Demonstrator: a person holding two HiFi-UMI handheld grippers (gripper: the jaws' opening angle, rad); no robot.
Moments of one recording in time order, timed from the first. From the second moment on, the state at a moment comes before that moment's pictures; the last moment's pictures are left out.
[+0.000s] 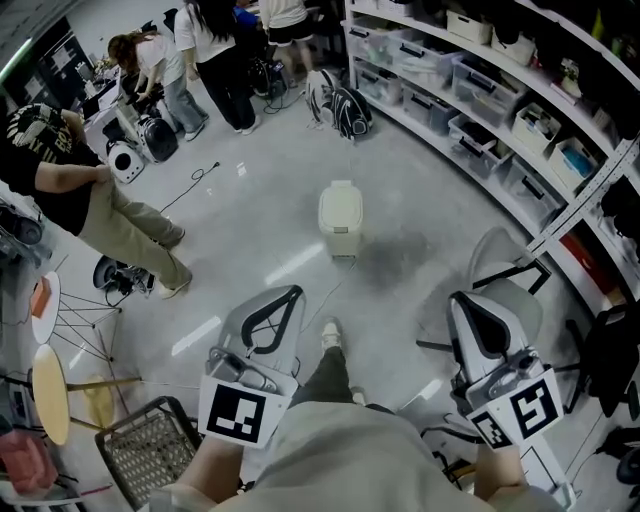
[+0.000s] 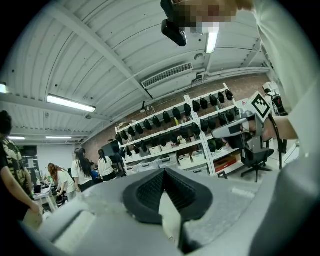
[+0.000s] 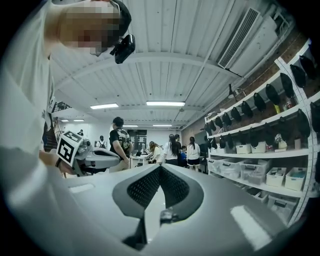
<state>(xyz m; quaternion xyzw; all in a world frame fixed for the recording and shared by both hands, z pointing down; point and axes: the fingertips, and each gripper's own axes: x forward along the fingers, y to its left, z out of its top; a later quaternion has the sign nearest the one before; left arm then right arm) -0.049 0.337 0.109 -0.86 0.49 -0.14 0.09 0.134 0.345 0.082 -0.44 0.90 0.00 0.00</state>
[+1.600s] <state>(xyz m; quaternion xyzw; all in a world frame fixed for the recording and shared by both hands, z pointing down) -0.107 -0.068 0.172 -0.89 0.44 -0.14 0.03 0.078 -0.060 0.152 -0.50 0.86 -0.07 -0.07</state>
